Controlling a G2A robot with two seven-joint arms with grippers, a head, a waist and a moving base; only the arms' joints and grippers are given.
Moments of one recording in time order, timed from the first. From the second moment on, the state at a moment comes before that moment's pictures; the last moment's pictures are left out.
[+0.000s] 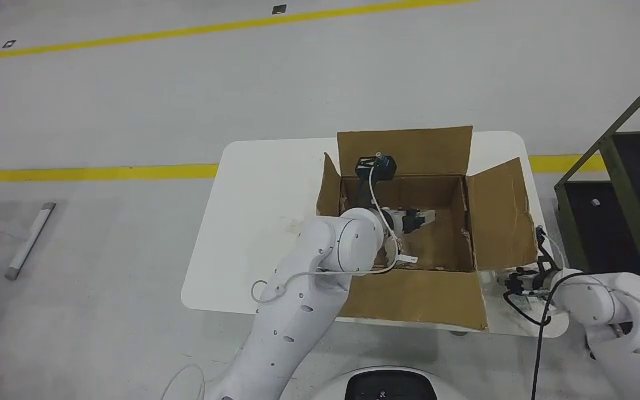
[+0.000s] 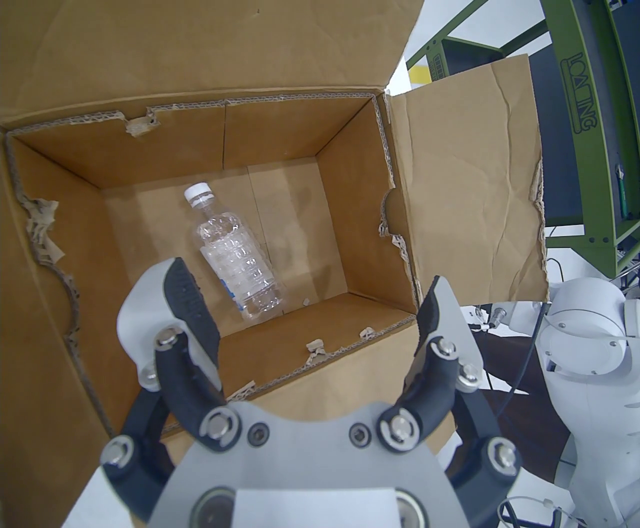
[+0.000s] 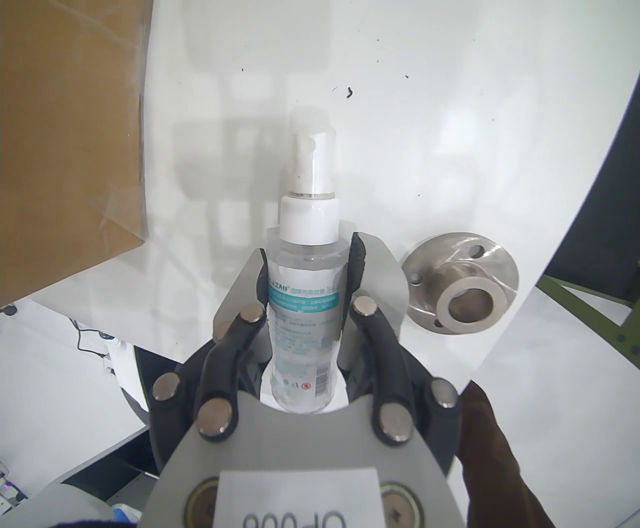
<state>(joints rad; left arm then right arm) 0.76 -1.58 -0.93 -1.59 0.96 0.37 -1.12 -1.42 -1.06 1.62 -1.64 -0.87 -0.02 1.09</state>
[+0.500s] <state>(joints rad) 0.86 -1.55 -1.05 -1.80 1.15 0.41 -1.12 -1.45 -1.05 2.01 -1.83 -0.39 -0.03 0.97</state>
